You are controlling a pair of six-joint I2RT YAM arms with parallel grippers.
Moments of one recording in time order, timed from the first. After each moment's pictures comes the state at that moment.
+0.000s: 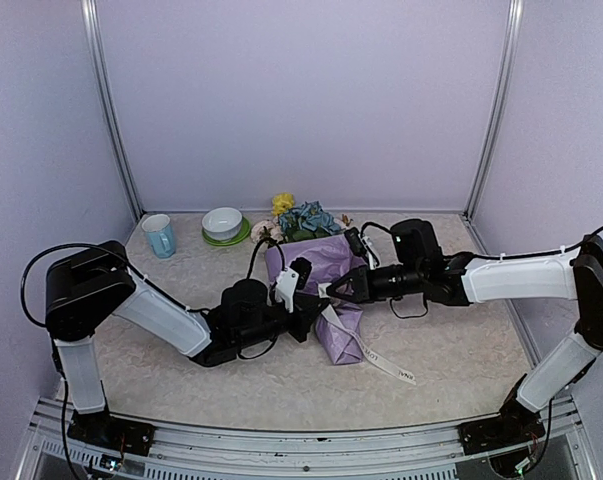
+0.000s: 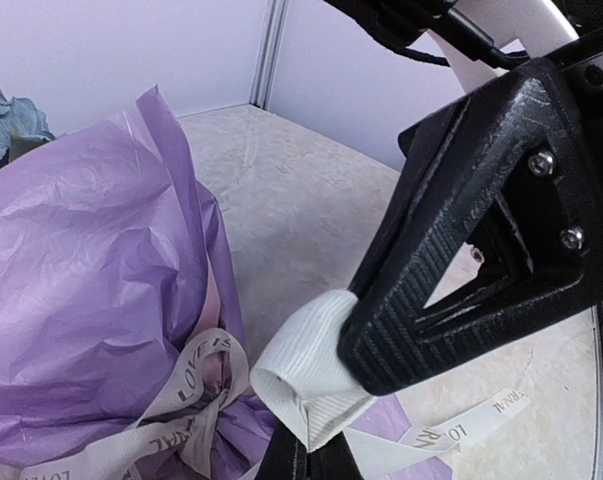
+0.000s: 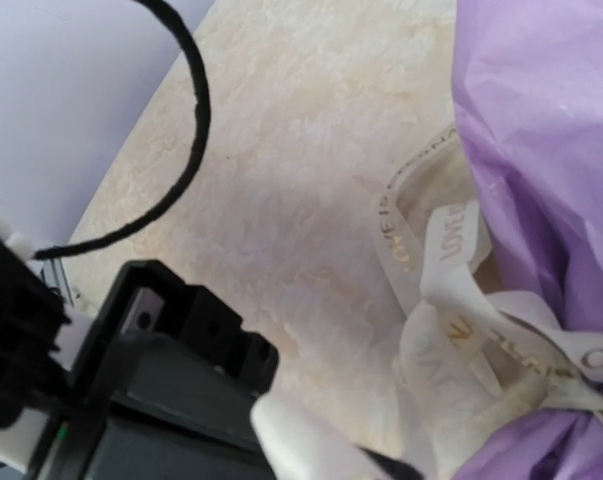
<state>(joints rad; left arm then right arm) -1.02 1.93 0.82 0.96 -0.07 -0.21 0.73 1.55 0.88 0.18 -0.52 0.55</state>
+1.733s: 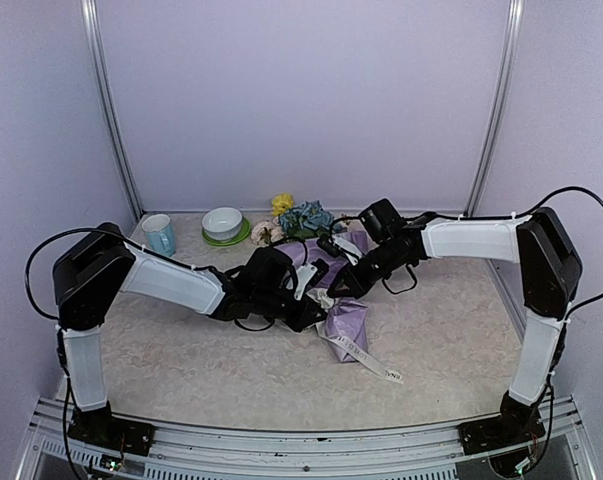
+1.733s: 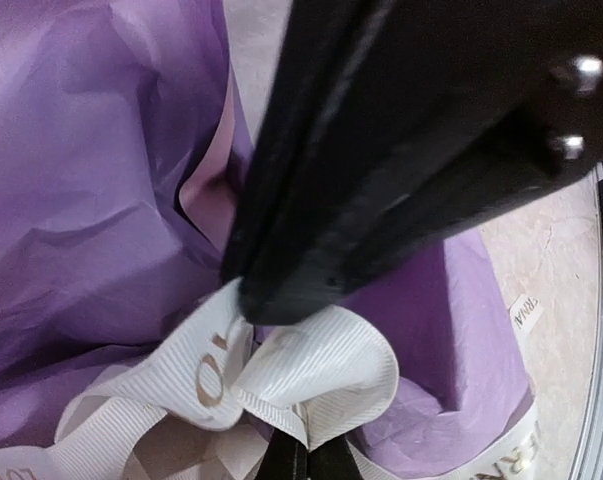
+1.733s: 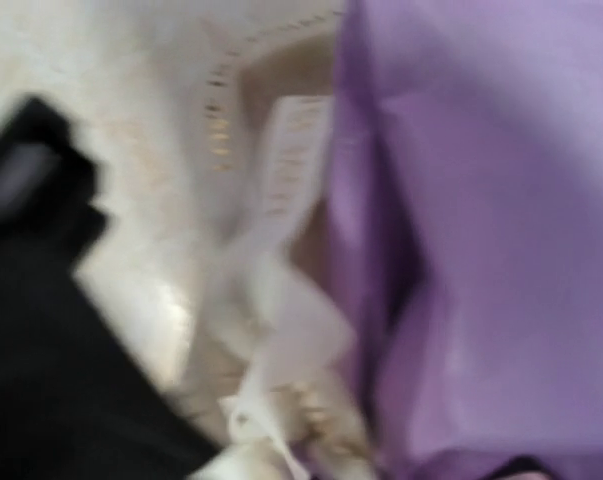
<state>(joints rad) -0.89 1.98 1.13 0.21 0.28 -0.20 0.64 1.90 1.36 -0.44 -0.54 -0.14</state>
